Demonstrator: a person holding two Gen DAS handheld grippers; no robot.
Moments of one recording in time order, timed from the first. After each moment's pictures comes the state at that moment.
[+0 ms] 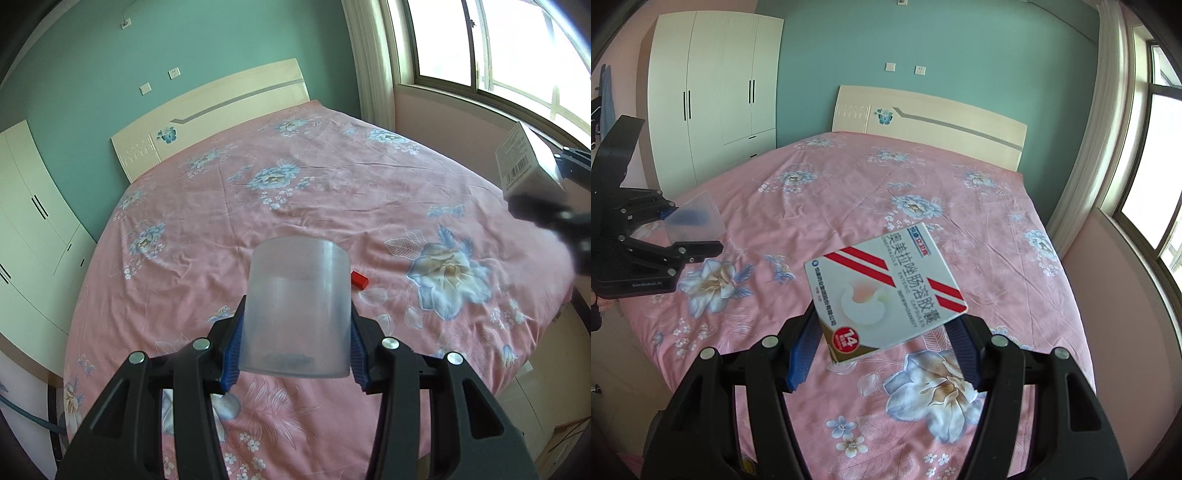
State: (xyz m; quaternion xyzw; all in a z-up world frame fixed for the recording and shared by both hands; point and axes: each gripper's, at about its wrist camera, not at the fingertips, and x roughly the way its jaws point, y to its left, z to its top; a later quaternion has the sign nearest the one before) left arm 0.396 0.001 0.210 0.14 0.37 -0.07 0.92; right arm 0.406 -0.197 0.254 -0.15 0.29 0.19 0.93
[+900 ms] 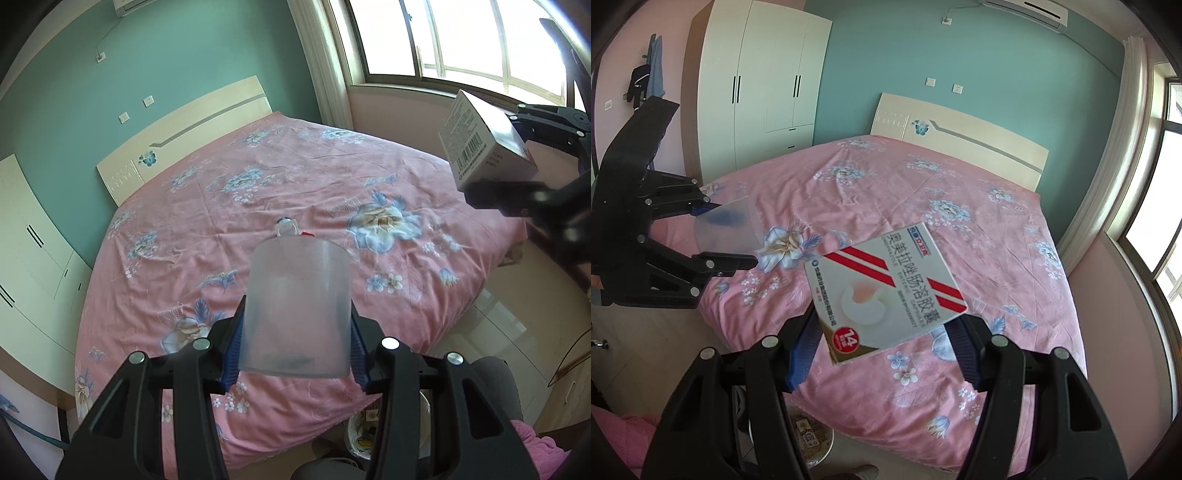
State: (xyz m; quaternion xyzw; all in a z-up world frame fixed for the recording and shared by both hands) left arm 0.198 -0.012 0.214 0.19 0.35 -0.12 0.91; right arm 0.204 -0.177 0.272 -0.19 0.28 0.24 0.91
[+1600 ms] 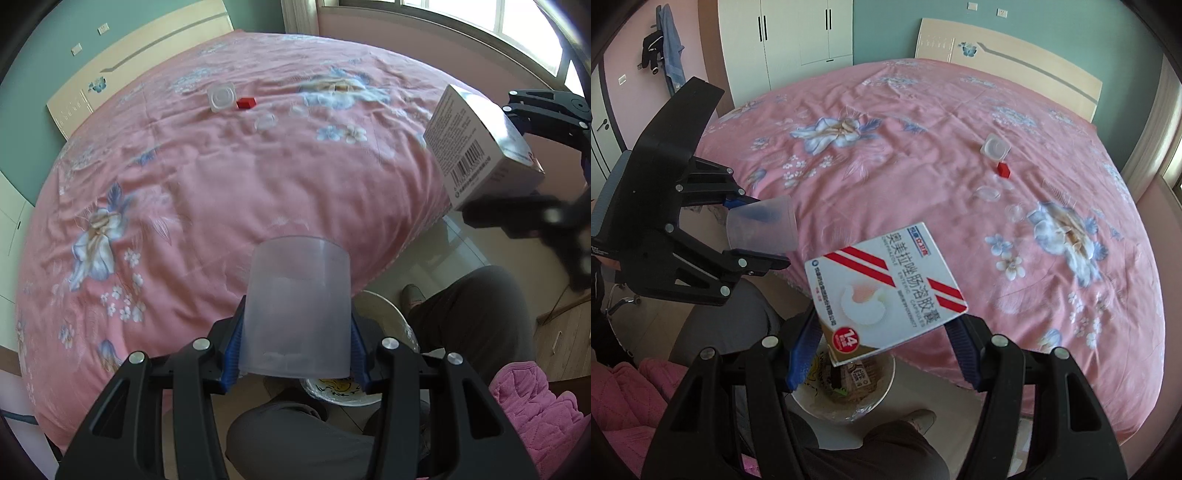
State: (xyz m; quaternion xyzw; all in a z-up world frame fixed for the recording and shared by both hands) left arm 0.171 -0.010 0.008 0.17 0.50 -0.17 0.83; right arm 0.176 -0.153 0.059 -0.18 0.43 0.30 0.83
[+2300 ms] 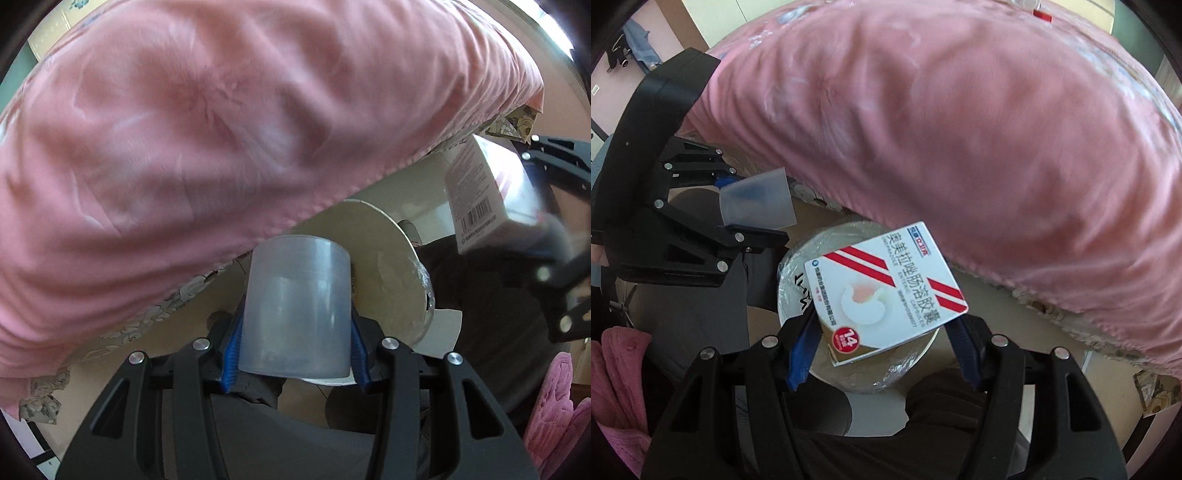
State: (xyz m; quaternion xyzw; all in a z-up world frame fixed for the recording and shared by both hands) left arm 0.179 -0.008 -0.181 0.10 0.63 -0.17 0.75; right arm 0.177 -0.153 -0.153 -0.14 0.57 0.29 0.75
